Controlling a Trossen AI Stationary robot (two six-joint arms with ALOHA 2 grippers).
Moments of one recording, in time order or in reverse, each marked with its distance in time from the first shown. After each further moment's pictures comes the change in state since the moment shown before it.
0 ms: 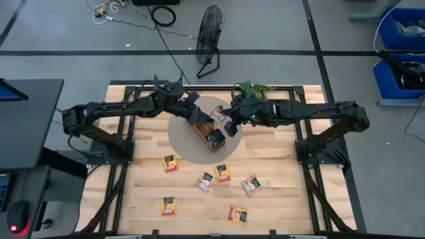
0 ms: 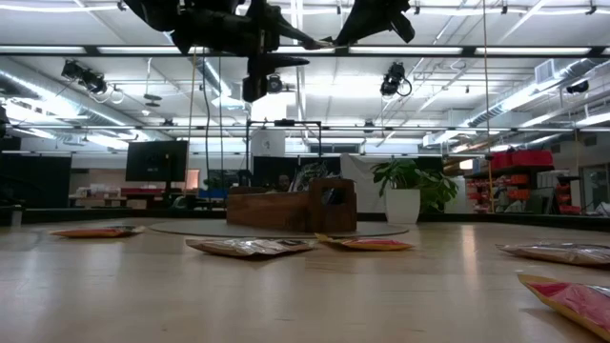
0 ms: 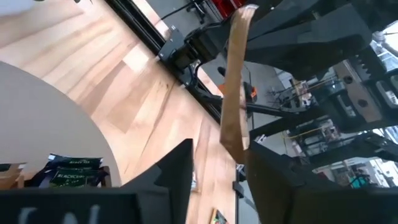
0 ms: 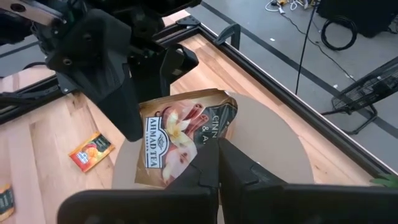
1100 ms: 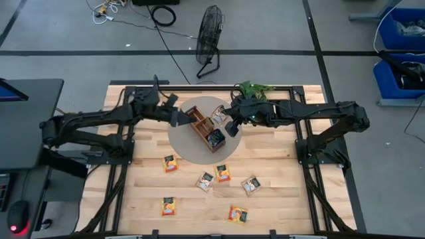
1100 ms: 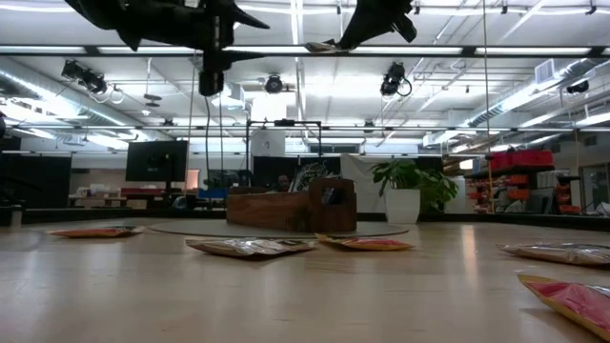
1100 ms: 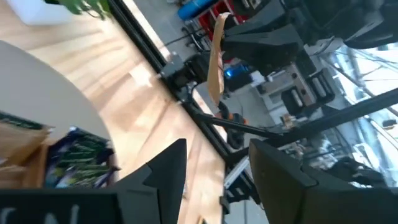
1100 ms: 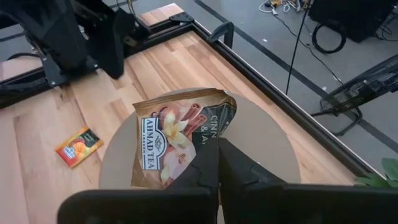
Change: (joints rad) left arm -0.001 -0.307 -0.269 0.088 -0.108 -0.136; right arm 0.000 -0.001 0.000 -0.024 0.026 -0.031
